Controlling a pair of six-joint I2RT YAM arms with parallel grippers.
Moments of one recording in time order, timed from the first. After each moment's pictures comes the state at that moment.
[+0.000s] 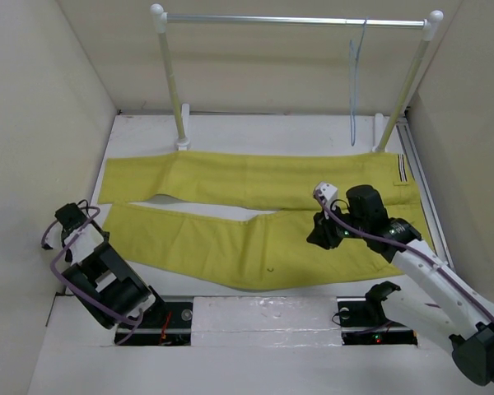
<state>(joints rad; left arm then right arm) 0.75 1.29 0.65 -0.50 -0.23 -0.79 0.49 0.87 0.70 -0.56 -0.49 -0.07</state>
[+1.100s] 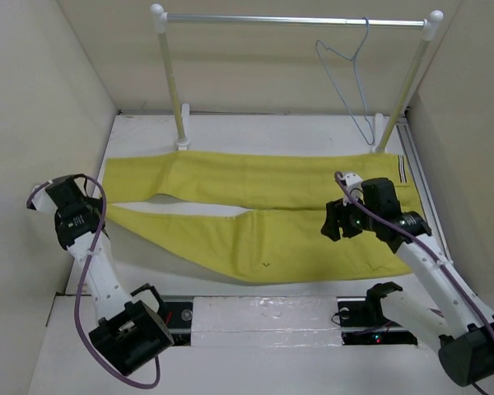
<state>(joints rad) 0.60 0.95 0.84 -0.58 -0.09 -0.76 0.32 0.86 0.77 -0.69 -0.33 0.03</state>
